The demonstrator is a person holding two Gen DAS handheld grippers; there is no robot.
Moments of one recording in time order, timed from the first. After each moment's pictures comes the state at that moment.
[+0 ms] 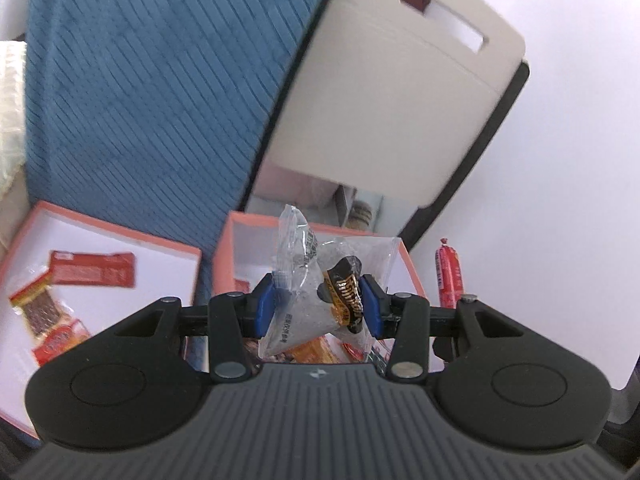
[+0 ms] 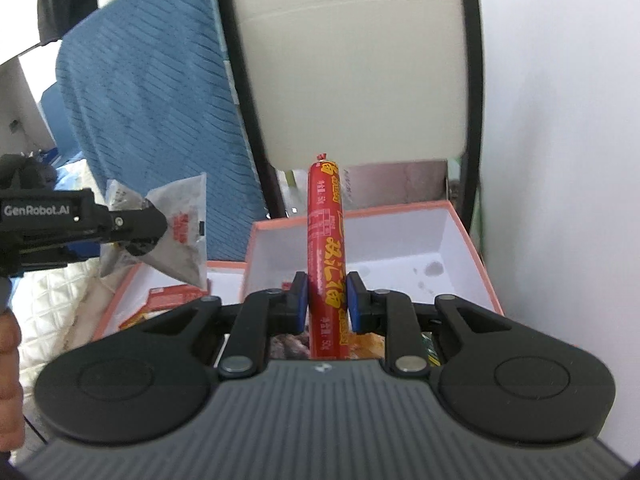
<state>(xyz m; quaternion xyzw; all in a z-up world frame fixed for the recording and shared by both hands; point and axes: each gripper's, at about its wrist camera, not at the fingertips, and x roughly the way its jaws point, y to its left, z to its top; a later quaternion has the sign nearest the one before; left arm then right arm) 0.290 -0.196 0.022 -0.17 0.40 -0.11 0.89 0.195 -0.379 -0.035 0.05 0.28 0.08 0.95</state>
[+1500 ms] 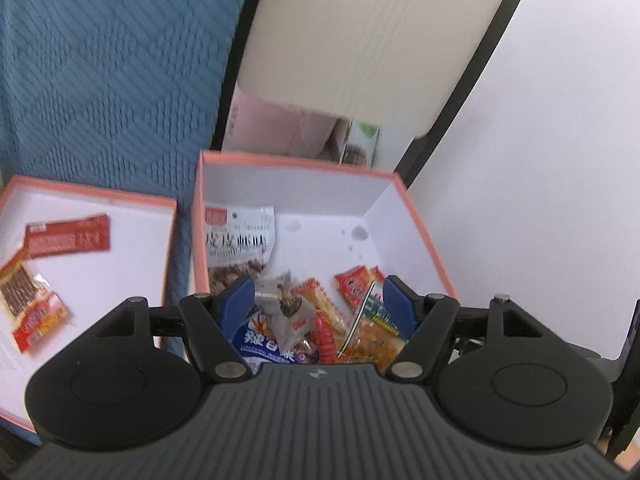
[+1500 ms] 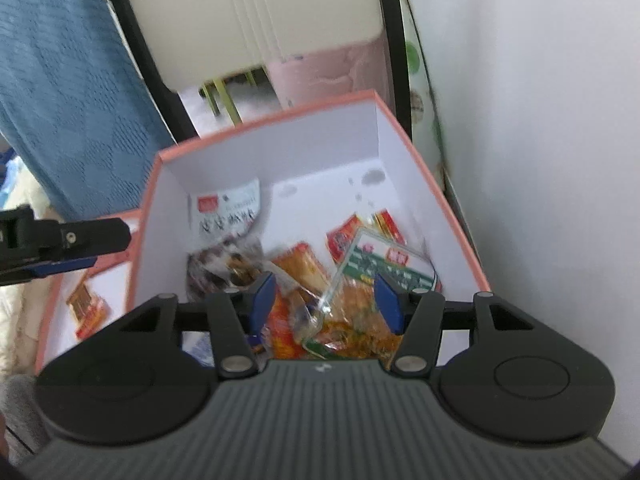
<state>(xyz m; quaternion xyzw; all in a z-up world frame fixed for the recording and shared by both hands) 0.289 -0.231 -0.009 -0.14 0.44 -0.13 0.88 0.214 -0.428 -0.097 0.10 0.36 0.04 0.93</state>
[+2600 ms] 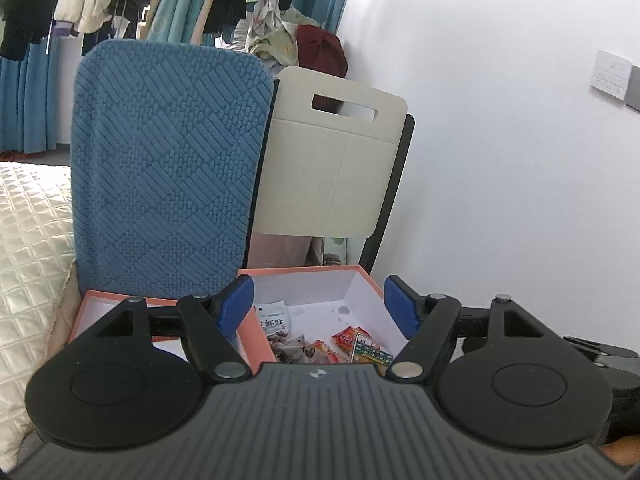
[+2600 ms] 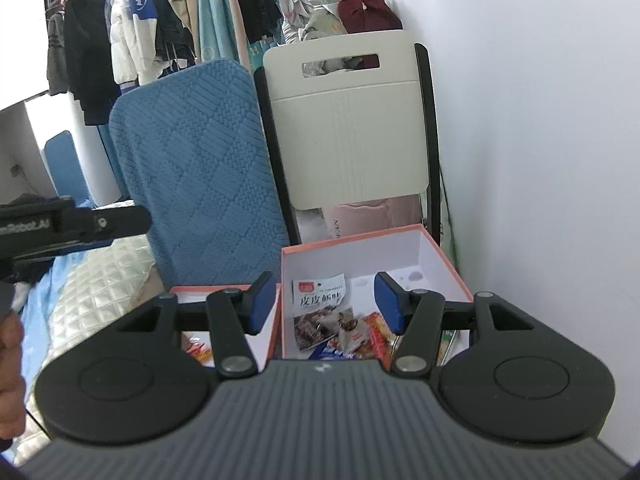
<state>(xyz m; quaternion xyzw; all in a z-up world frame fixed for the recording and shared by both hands) 0.092 -0.130 0.133 -0.09 0.25 -0.17 0.95 0.004 -0.353 0.011 0.08 0.18 0.05 0.98</state>
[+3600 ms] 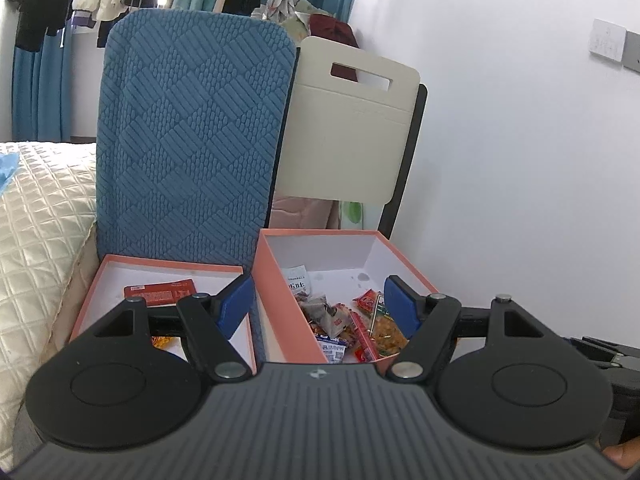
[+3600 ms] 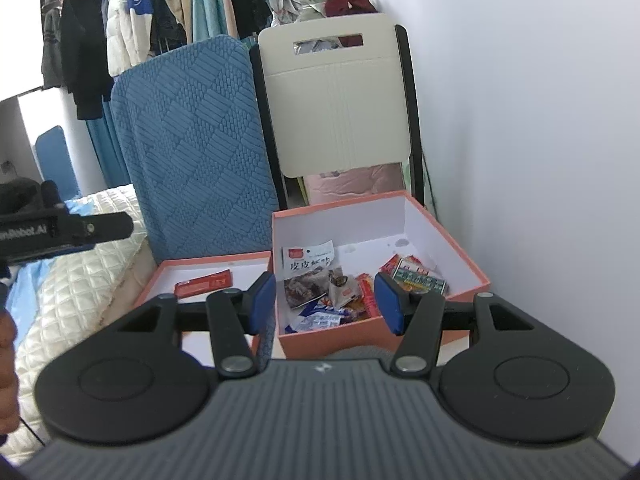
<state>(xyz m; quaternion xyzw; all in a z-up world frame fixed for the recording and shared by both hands) 0.046 -0.117 0.067 -0.08 0.26 -0.15 0.95 -0.039 -0.339 -0.058 0.08 0.18 0.03 0.98</state>
